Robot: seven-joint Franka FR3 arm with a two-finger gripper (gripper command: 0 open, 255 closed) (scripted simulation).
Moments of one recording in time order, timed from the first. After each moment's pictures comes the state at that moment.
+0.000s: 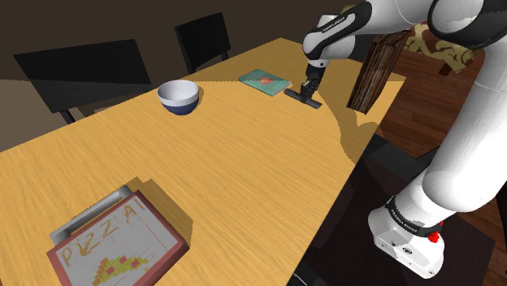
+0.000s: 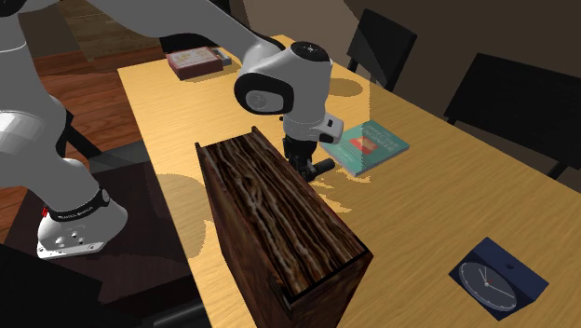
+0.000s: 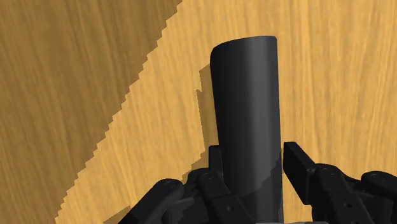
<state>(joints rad) -0.08 0.28 -0.24 -2.01 0.17 2.24 -0.55</state>
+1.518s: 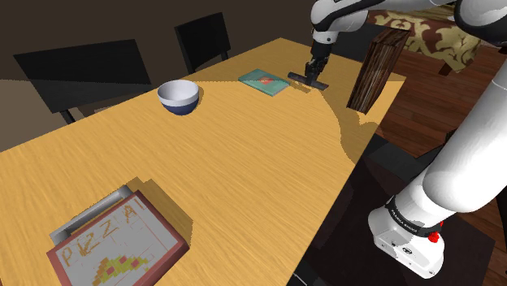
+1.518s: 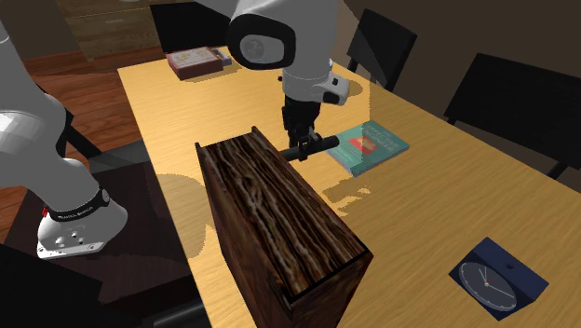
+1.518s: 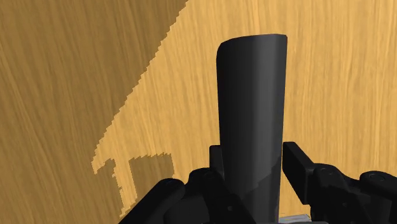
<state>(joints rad) -0.07 0.17 -0.25 -1.91 0.12 2.02 -0.50</state>
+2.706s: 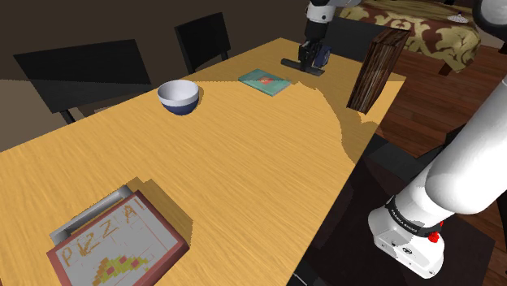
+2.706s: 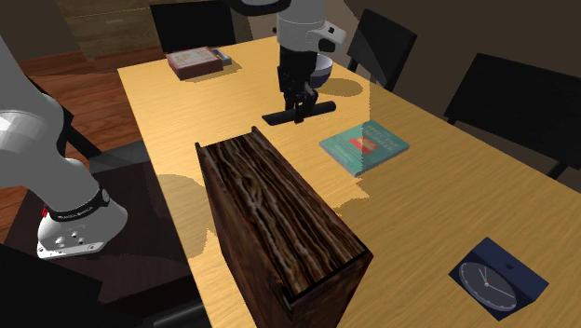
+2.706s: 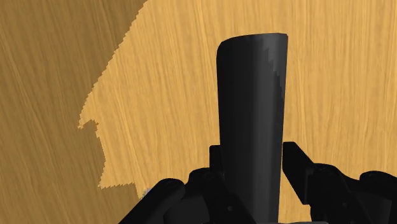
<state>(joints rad) -0.01 0.11 -0.22 -1.80 0.10 1.86 -0.39</state>
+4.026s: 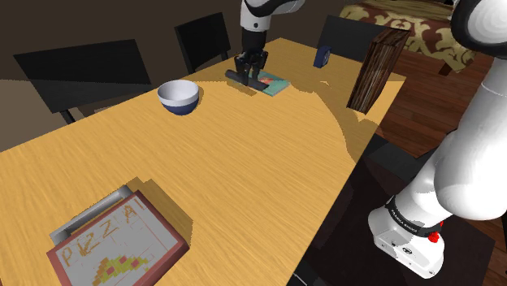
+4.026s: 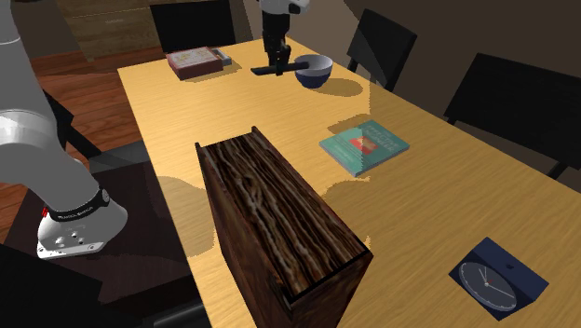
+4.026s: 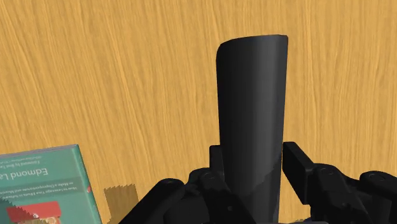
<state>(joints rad) 0.23 0.23 -0.03 -1.64 0.09 1.86 0.05</state>
